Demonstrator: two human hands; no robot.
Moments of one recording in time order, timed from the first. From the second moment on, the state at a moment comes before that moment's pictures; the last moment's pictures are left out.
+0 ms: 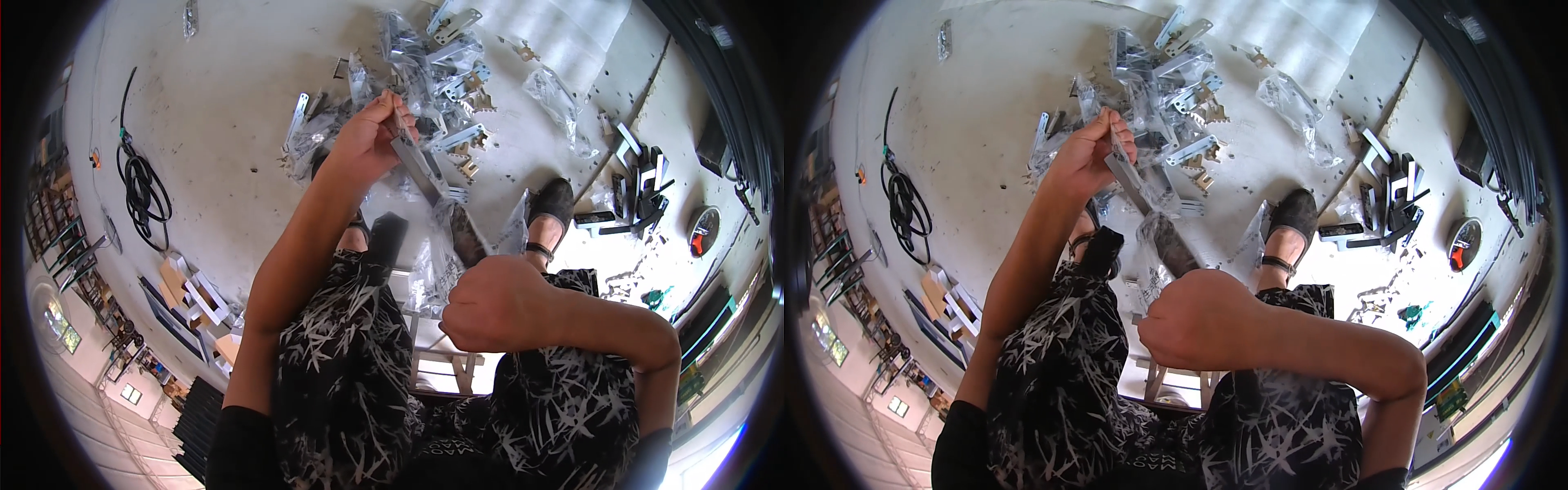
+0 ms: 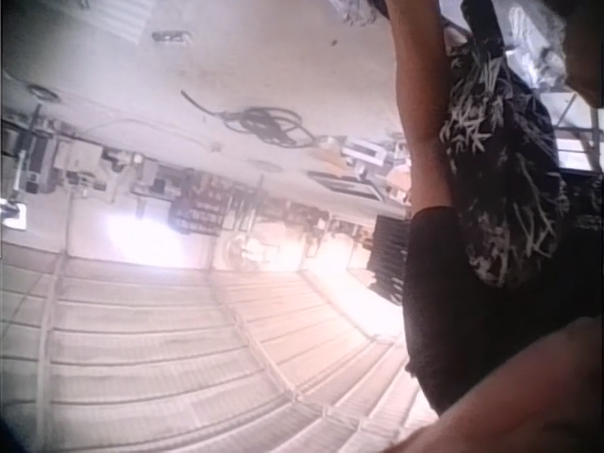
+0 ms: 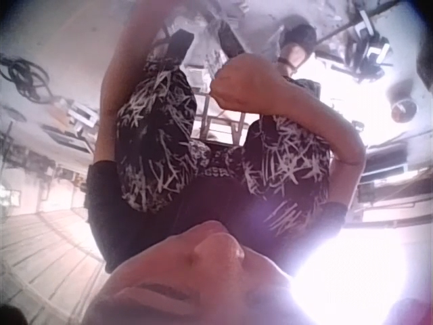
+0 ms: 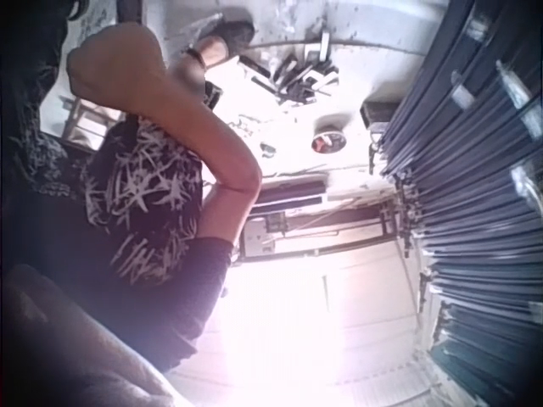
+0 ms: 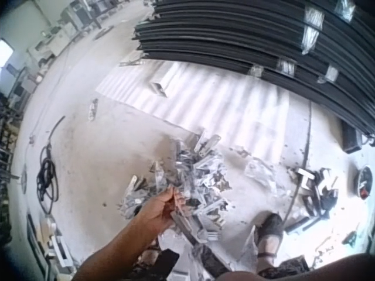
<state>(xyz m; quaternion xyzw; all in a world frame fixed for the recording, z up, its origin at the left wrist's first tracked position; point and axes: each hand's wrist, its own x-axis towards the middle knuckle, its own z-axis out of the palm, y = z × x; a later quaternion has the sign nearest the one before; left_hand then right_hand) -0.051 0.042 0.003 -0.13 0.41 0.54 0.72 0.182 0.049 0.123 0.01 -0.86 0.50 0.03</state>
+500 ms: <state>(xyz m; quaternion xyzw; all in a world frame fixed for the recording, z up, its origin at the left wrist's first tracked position) -0.071 0.039 0.014 -0.24 0.26 0.63 0.69 0.203 0.076 0.065 -0.29 -0.84 0.45 0.11</state>
